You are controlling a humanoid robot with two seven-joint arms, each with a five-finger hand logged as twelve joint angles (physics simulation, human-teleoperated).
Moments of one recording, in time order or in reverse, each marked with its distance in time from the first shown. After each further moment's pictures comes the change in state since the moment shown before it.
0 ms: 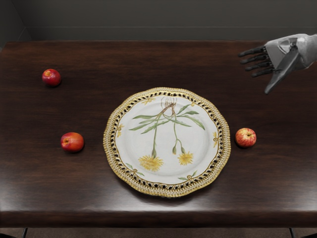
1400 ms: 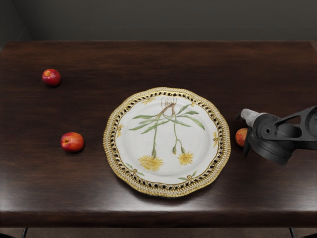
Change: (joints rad) left arm 0.000 0.000 0.000 0.000 0.000 0.000 0.000; right arm 0.142 0.397 -0.766 0.581 -0.379 -1.222 0.000
